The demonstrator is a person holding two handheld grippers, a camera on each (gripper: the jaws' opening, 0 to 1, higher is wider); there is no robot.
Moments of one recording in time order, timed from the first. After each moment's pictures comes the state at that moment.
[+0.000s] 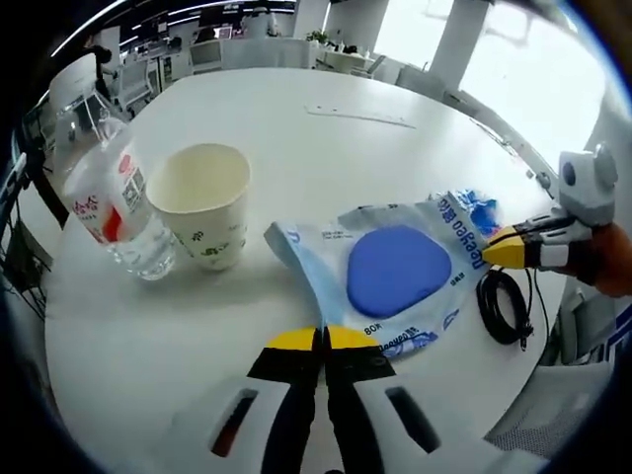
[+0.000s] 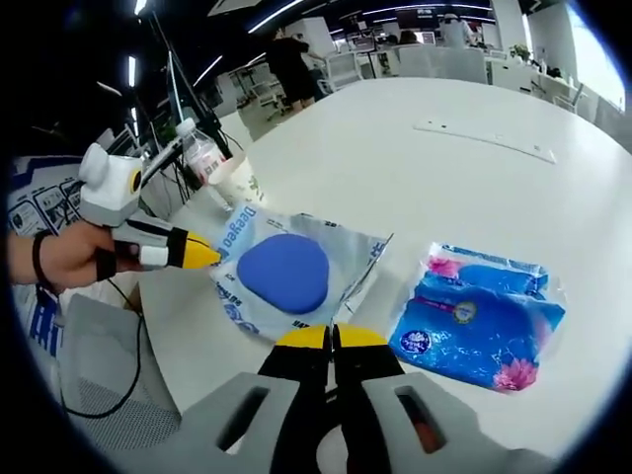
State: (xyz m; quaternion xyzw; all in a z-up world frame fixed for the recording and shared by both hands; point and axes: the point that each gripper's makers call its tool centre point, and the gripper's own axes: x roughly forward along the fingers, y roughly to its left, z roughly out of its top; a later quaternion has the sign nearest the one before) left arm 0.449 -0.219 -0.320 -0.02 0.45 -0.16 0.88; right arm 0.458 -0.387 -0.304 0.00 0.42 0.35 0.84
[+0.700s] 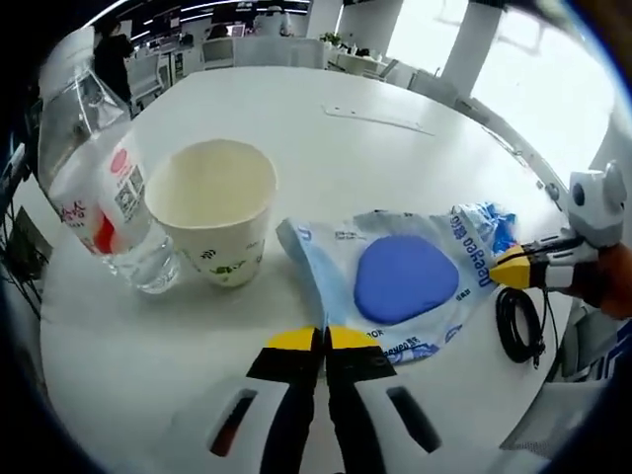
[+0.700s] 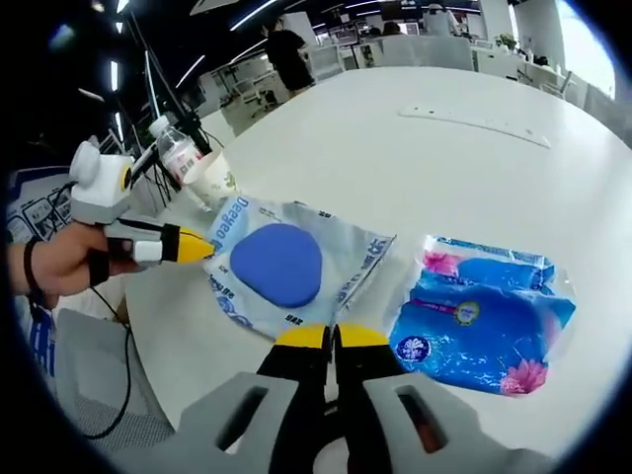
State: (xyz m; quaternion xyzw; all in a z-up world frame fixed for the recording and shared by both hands) left arm 0.474 -0.208 -0.329 -0.04 0.45 -0.14 0.88; right arm 0.469 -0.386 -0.318 0.01 0.44 0.31 0.84
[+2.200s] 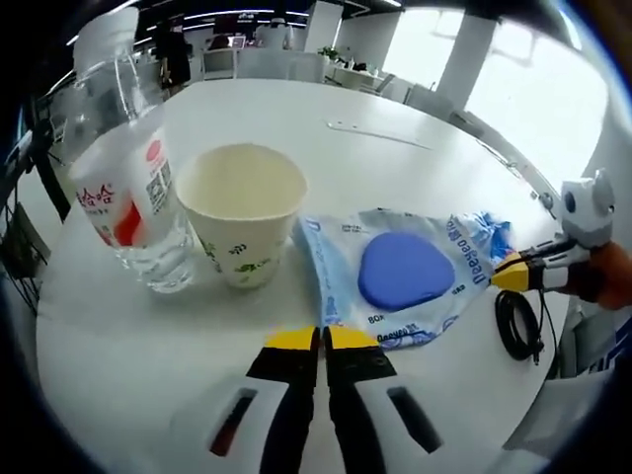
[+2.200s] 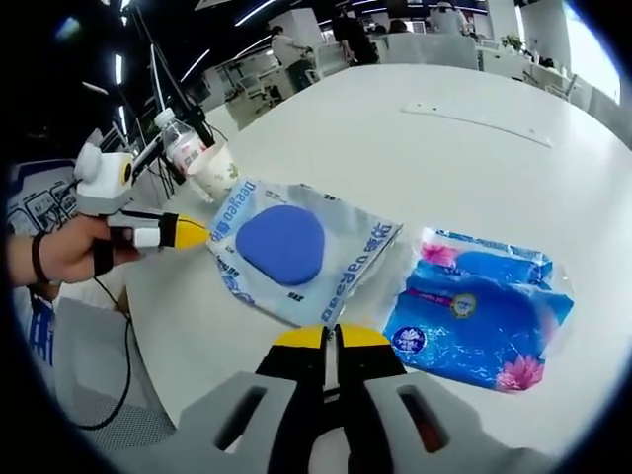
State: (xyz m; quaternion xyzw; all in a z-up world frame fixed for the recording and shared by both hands) left arm 0.475 -0.197 -0.325 -0.05 0.42 -0.15 0.89; right arm 0.467 -0.391 -0.322 0.00 0.44 0.32 0.84
